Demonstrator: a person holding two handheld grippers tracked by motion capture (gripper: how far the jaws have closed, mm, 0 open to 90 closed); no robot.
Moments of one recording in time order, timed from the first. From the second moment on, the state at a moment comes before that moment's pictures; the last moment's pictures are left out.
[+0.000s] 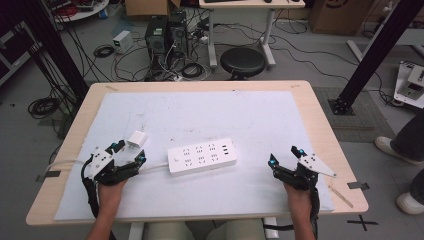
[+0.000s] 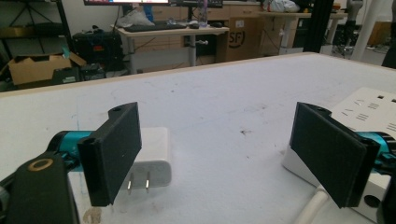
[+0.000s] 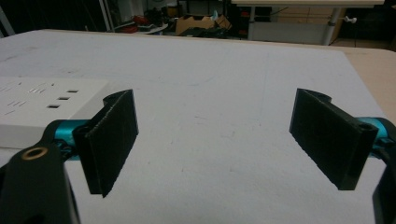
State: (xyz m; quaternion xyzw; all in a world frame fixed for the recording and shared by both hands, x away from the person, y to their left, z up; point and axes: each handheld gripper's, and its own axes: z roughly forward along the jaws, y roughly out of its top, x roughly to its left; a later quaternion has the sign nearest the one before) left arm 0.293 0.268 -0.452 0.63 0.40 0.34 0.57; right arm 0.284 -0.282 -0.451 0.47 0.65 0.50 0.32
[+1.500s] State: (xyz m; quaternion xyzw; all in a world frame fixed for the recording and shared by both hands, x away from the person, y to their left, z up) left arm 0.397 0.296 -0.397 0.79 0.29 0.21 0.50; right arm 0.292 -0.278 -0.449 0.48 0.67 0.48 0.31
